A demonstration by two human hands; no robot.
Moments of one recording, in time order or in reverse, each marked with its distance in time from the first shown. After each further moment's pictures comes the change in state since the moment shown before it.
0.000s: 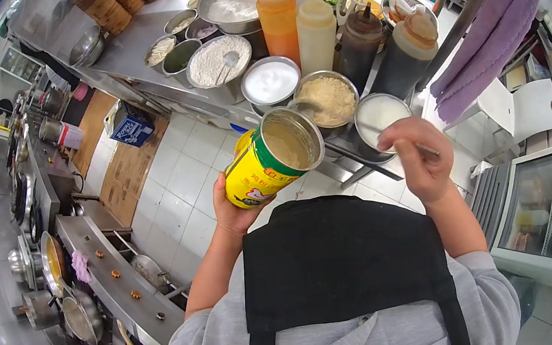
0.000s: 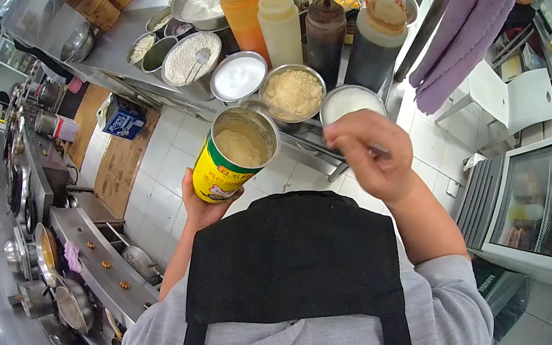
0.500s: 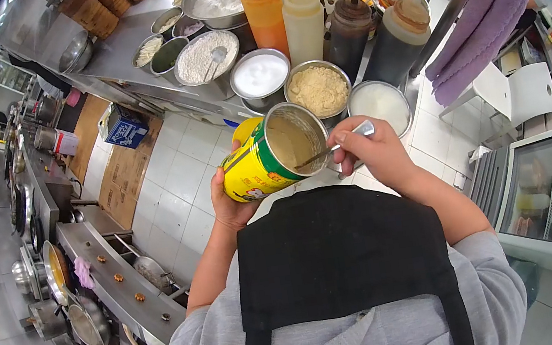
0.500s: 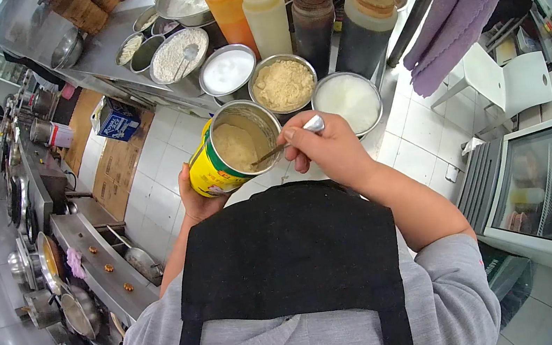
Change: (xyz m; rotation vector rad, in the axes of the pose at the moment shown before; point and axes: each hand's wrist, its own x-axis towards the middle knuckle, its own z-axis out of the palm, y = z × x) left_hand 0.007 -0.004 0.015 0.046 -0.083 0.040; right_hand -0.003 0.012 0.041 0.497 -0.147 0.895
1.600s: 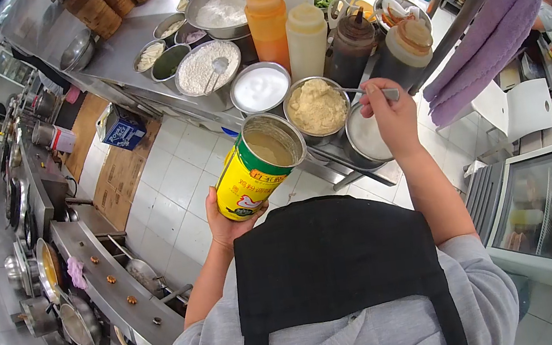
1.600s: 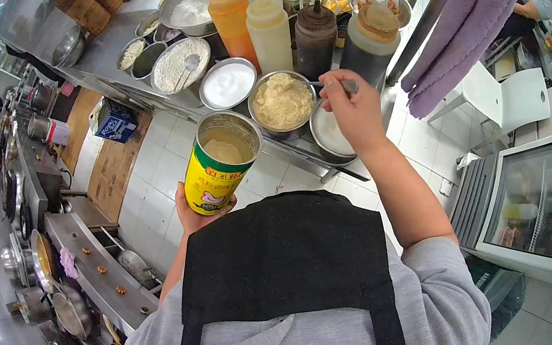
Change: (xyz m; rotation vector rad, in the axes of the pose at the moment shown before) left_hand -0.011 -0.008 -0.007 -0.045 0.172 -0.017; right_hand 0.060 0.006 -0.059 -0.140 0.508 -0.356
